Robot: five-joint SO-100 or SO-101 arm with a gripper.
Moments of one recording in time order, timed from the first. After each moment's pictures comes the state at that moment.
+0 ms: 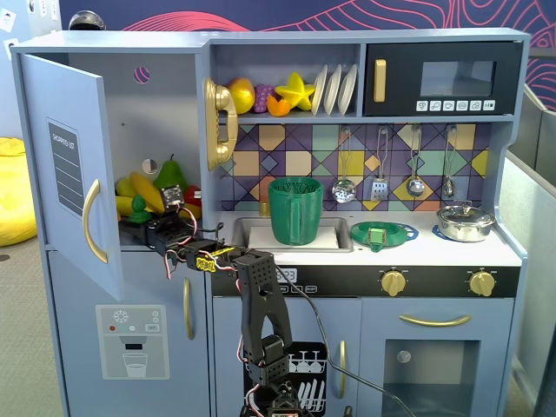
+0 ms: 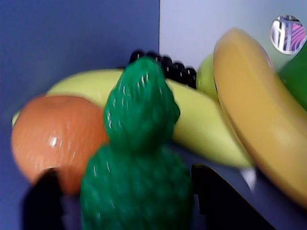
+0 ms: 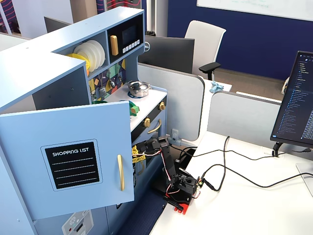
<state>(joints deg) -42.0 76.7 87.0 -21.9 -93.8</state>
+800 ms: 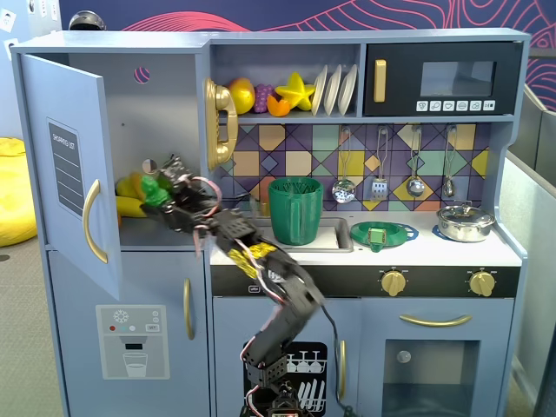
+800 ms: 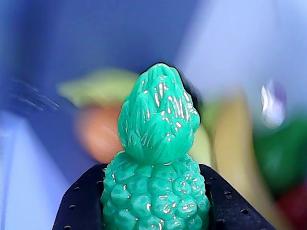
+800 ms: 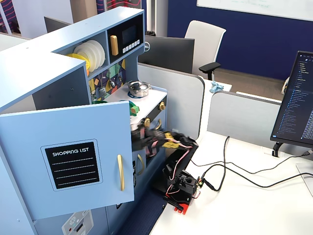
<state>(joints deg) -46.8 130.4 100.4 21.0 -117.9</state>
